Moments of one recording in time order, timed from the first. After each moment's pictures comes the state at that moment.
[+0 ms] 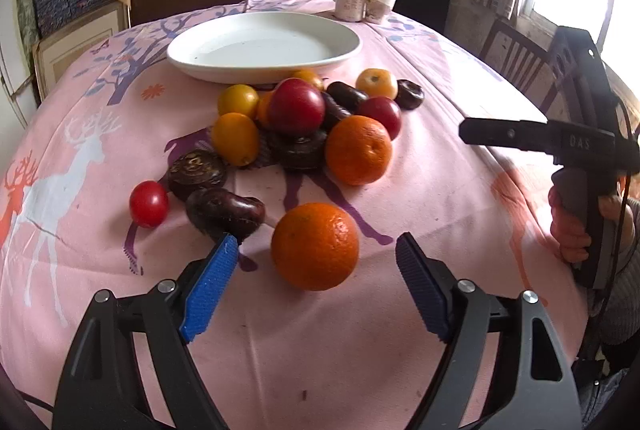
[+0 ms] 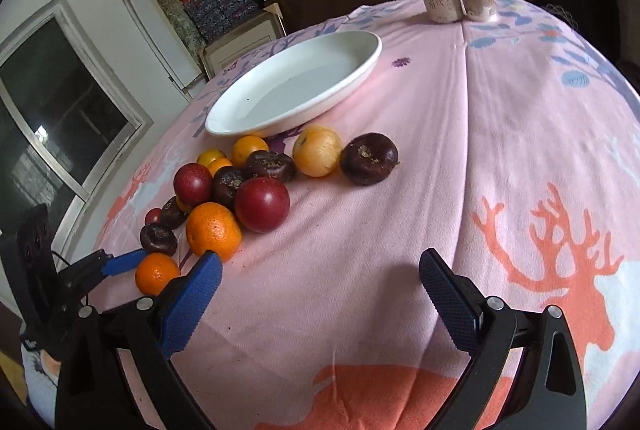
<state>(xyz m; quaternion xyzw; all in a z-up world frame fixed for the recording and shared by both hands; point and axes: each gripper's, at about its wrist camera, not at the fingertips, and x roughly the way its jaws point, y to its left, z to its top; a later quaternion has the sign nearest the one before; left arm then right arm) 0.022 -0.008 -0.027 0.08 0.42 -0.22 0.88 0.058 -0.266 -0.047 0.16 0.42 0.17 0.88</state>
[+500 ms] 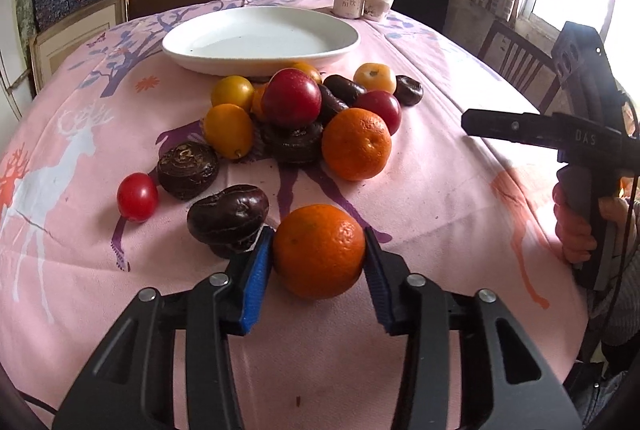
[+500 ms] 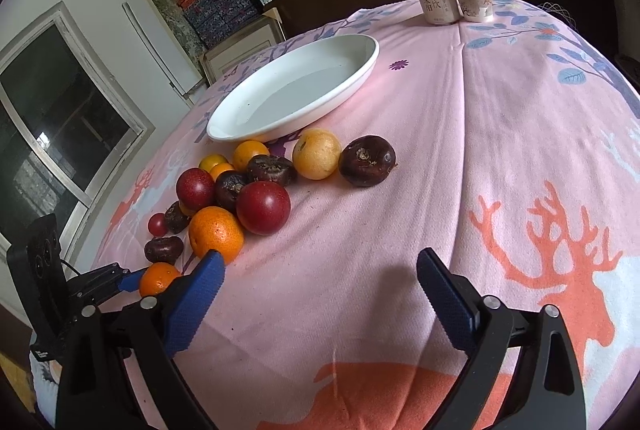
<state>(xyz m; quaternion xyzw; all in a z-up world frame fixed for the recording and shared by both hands) 0.028 0.000 -0.034 0.05 0.42 -0.22 0.88 0.058 -0.262 -0.041 0.14 0.41 0.17 0.88</state>
